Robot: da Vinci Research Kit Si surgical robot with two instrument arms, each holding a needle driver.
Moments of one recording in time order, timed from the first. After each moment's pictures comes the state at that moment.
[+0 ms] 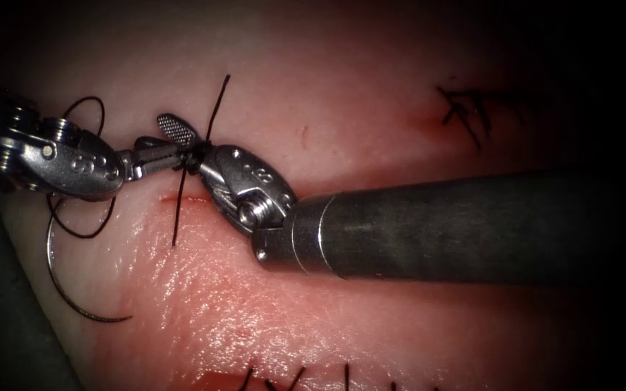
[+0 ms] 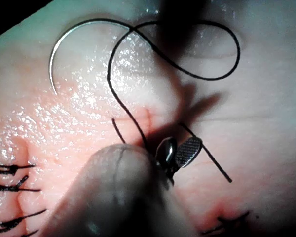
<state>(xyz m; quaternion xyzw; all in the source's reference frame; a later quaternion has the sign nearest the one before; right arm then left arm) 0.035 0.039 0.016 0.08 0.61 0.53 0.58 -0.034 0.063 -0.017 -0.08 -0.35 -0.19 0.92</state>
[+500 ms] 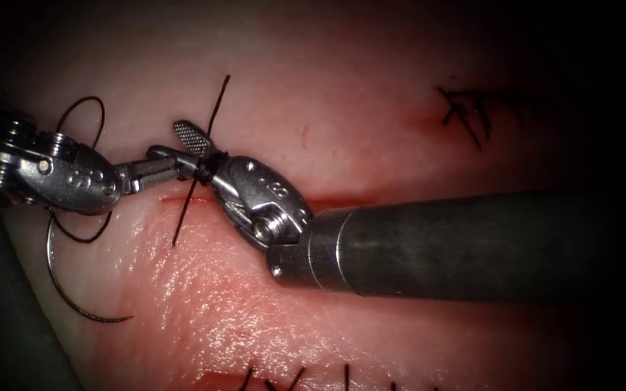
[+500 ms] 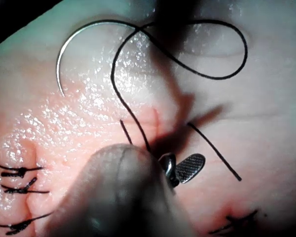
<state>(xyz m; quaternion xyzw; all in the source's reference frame) 0.032 0.037 0.014 0.03 0.59 0.56 0.58 -0.034 0.062 -0.017 -0.09 -0.35 -0.18 0.92</state>
